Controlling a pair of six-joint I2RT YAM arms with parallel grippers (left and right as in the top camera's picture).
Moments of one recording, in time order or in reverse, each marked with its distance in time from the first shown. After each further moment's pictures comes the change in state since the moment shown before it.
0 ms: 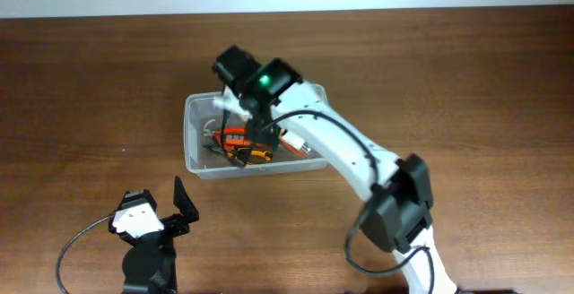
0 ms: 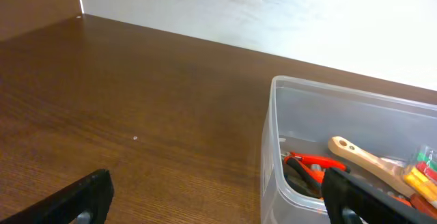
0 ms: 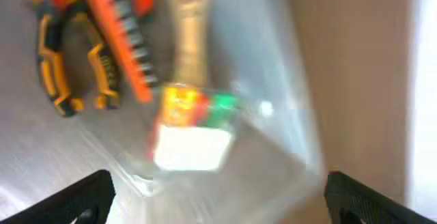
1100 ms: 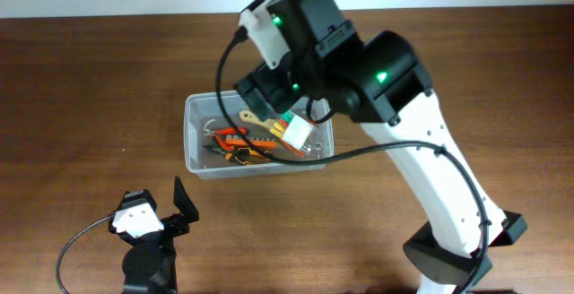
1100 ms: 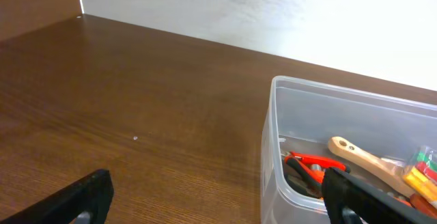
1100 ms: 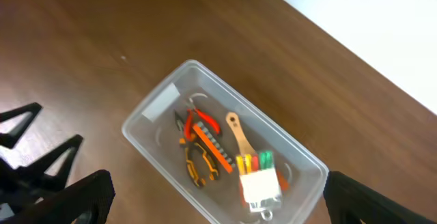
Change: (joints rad) left arm 0.000 0.000 0.000 0.000 0.000 0.000; right arm -0.062 -0.271 0.280 -0.081 -0.357 0.428
